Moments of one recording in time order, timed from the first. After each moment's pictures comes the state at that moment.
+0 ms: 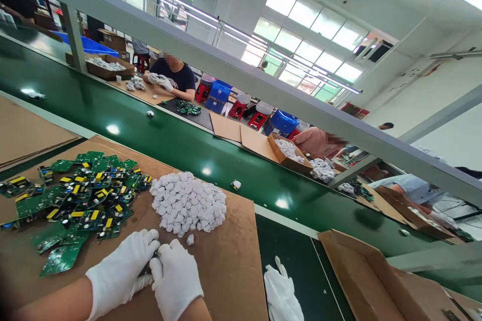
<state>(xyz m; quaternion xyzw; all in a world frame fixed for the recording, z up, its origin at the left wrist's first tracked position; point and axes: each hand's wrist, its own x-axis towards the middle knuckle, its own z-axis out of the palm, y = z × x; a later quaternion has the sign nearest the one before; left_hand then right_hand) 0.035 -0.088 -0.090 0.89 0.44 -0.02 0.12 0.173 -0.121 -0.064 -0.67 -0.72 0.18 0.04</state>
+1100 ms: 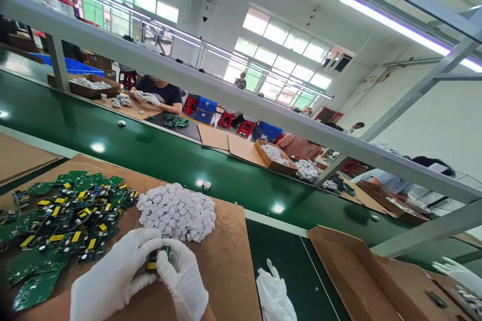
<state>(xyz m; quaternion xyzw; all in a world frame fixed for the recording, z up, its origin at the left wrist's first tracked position) 0.042 -0.077 -0.046 0.89 0.35 0.25 0.18 0.198 -0.119 -0.047 -0.45 -0.41 0.62 0.49</state>
